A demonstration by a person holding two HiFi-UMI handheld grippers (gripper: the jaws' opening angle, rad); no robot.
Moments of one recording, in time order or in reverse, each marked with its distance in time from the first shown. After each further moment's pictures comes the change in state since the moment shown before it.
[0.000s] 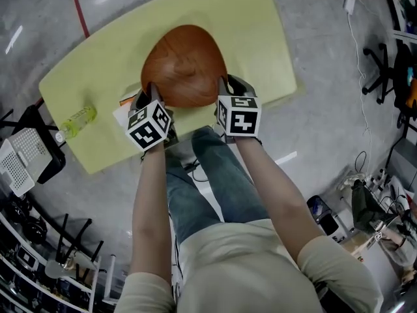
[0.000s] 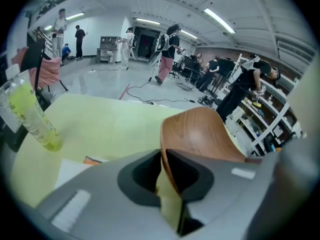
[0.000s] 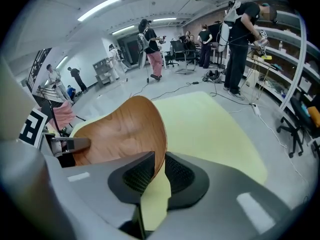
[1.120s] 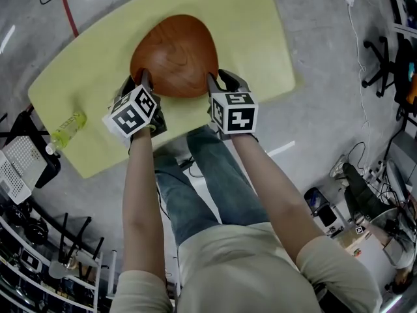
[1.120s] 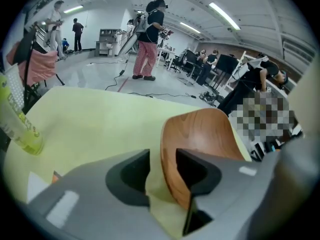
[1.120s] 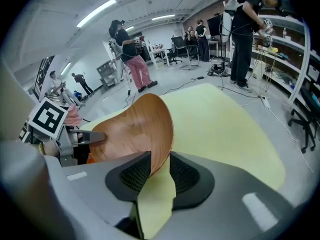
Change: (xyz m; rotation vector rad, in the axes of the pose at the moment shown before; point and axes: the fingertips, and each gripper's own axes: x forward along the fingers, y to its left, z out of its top) left arm 0.062 0.011 0.011 -0.017 0.078 -0.012; right arm 0.039 0.005 -0.002 0.025 0.021 0.096
